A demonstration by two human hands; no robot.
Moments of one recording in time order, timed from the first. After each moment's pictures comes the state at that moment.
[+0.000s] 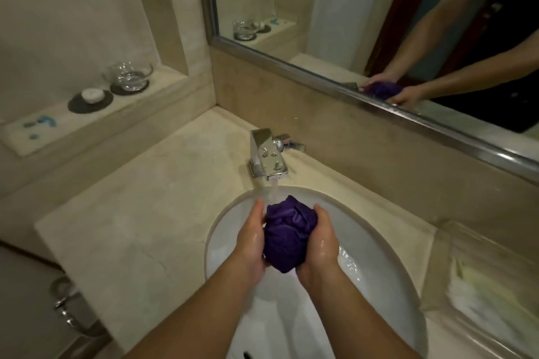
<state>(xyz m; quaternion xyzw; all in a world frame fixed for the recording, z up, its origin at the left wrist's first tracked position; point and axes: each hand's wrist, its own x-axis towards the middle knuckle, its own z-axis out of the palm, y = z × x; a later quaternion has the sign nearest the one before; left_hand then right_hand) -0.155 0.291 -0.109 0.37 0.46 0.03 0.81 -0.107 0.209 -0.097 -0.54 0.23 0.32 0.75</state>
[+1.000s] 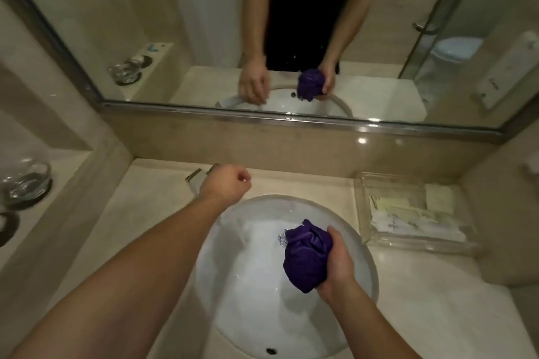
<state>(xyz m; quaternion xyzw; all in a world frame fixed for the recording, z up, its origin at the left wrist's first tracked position) -0.026 0.360 -0.017 0.95 0.13 -0.09 0.27 -0.136 0.127 -0.061 -0.43 0.42 0.17 0.78</state>
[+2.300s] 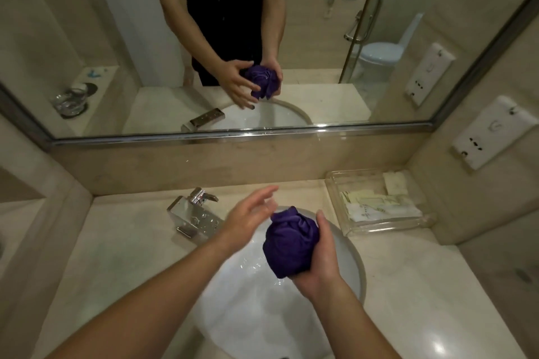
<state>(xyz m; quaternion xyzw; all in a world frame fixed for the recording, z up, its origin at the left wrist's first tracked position) -0.076 0.335 0.007 0.76 -0.10 -0.19 0.61 -0.144 0.184 0.007 -0.33 0.38 0.12 0.86</state>
